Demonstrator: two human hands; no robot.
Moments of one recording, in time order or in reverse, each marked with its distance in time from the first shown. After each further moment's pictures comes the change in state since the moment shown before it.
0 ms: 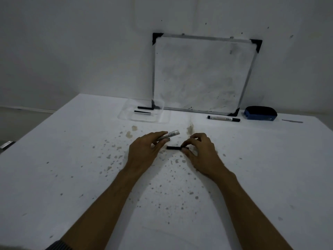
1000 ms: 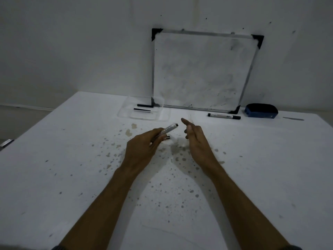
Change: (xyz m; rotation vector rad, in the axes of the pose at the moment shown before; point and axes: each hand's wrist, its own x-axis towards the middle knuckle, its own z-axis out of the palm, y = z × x) left_hand 0.001 -0.001 -0.009 0.075 -0.022 0.072; right_hand 0.012 -0.035 0.002 0.549 0.082 0.132
